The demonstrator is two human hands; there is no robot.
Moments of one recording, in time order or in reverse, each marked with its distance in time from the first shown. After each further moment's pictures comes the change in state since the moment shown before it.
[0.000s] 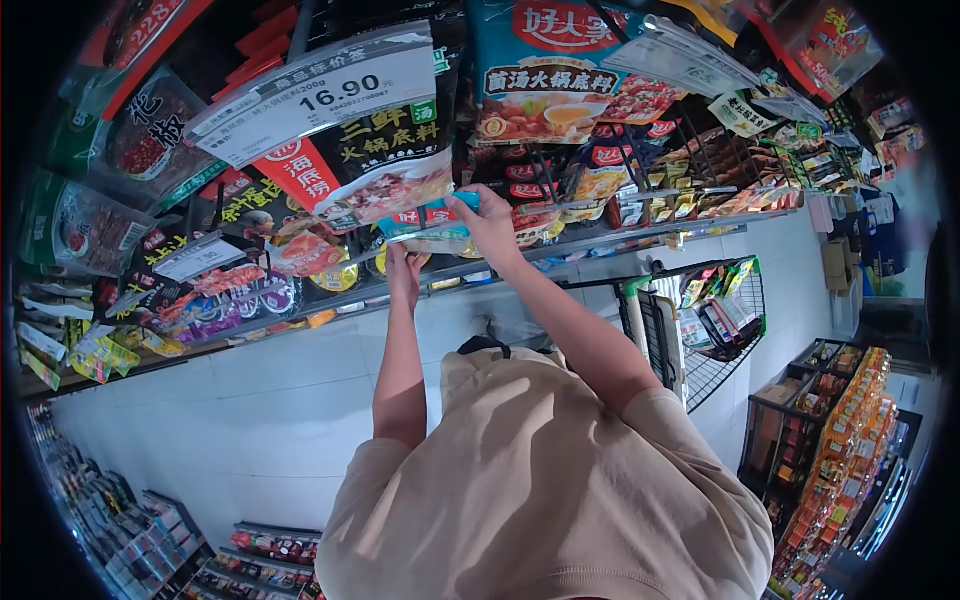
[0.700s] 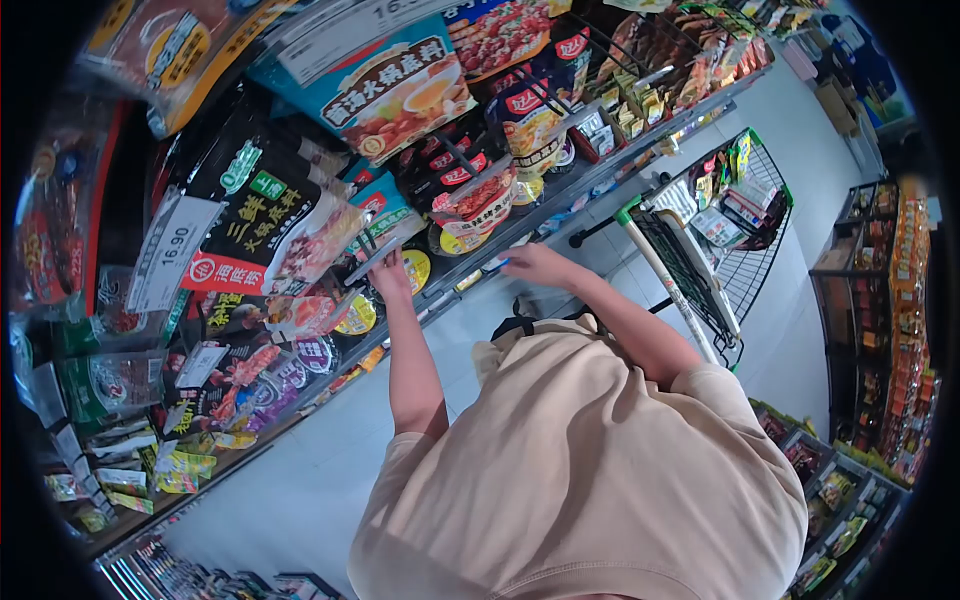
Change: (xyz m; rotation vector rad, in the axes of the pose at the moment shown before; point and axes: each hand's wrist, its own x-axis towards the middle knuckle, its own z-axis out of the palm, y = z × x) left_hand 0.039 0.013 0.027 -0.038 0.035 0.082; right_hand -0.116 0.073 -0.141 -0.512 -0.332 0.096
